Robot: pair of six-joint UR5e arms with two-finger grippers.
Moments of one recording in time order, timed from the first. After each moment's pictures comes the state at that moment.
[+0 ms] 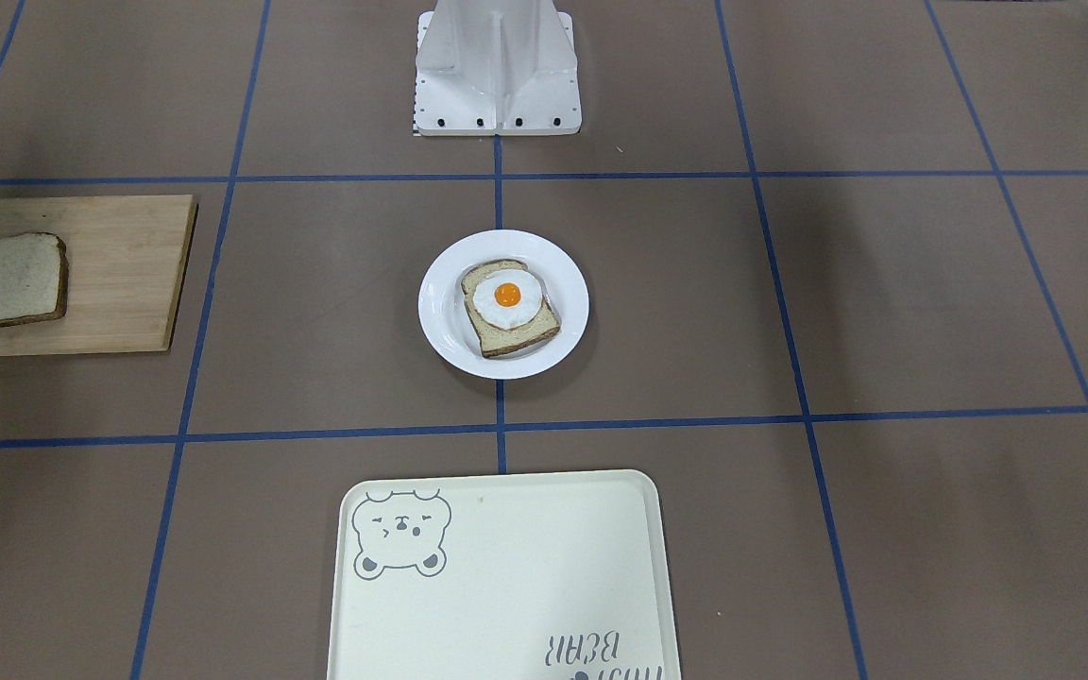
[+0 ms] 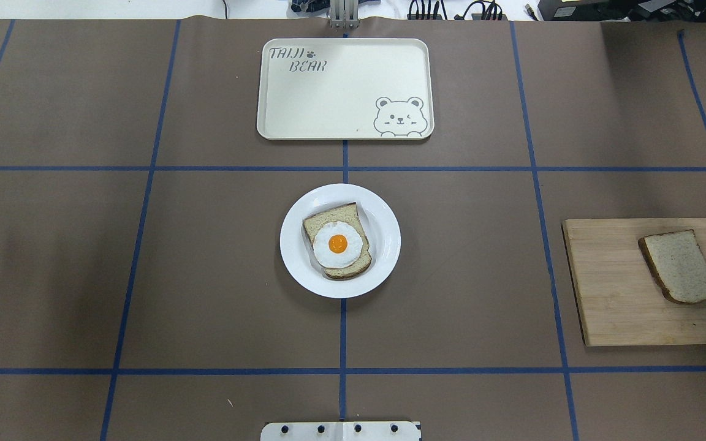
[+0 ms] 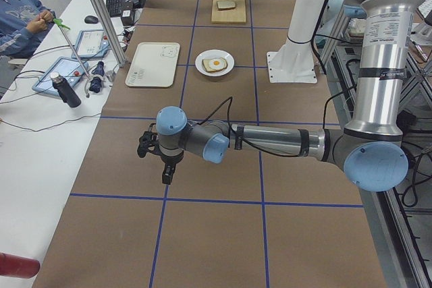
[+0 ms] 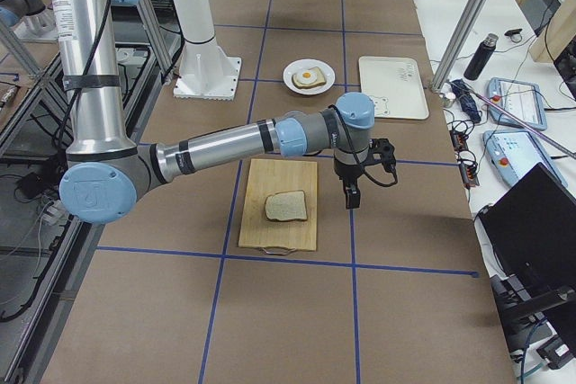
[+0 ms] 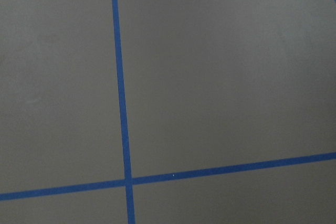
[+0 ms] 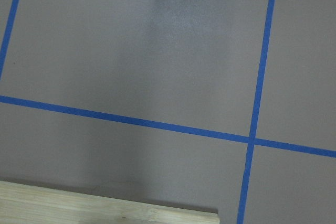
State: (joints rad) left arm -1.44 -1.60 -1.59 -1.85 -2.33 -0.19; right arm 1.42 -1.50 1.78 -1.59 2.28 0.13
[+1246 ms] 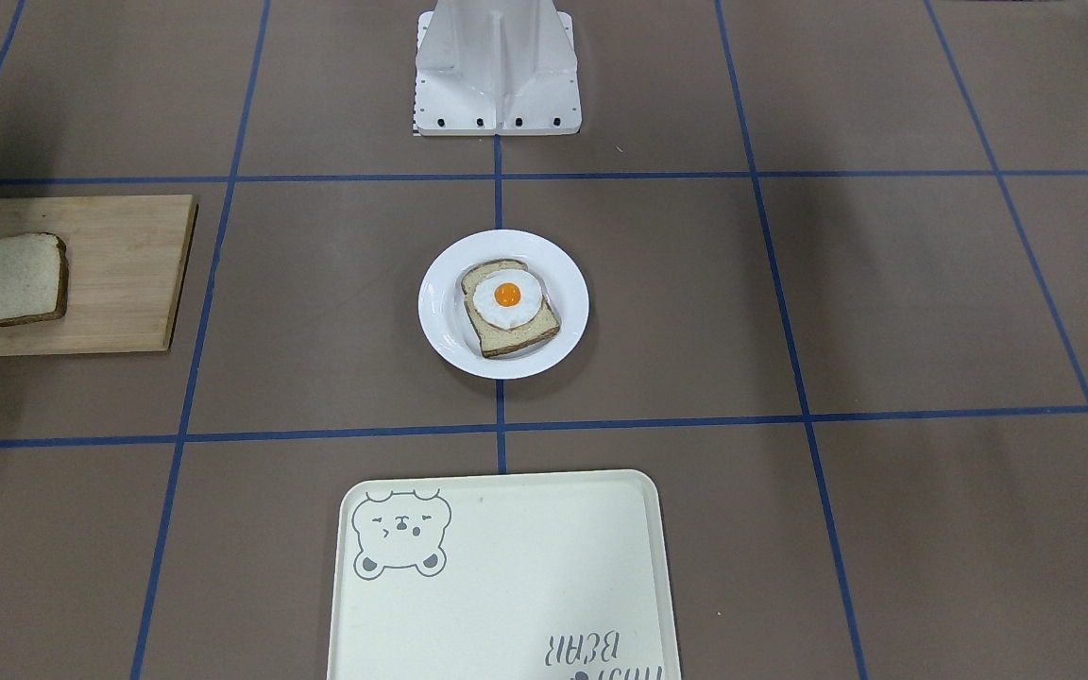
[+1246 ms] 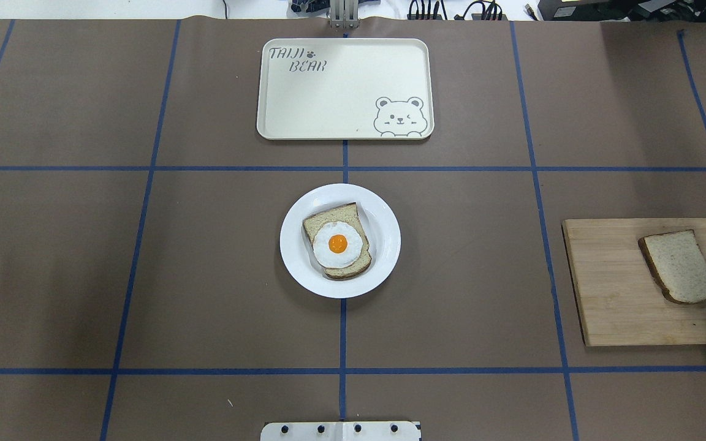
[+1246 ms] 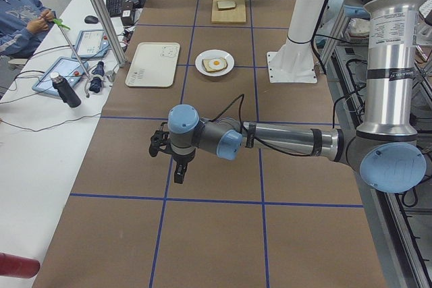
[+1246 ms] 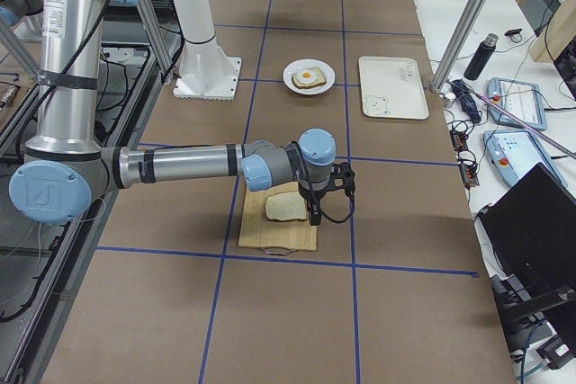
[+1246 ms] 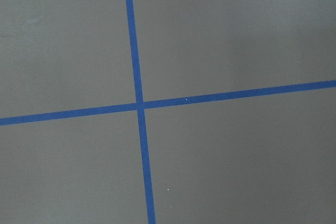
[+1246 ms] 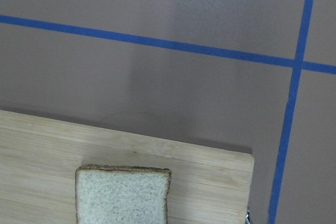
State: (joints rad) left arm -1.43 -1.53 -1.68 -1.82 -2.34 -0.20; right arm 1.32 -1.72 1.77 -1.34 2.38 0.22
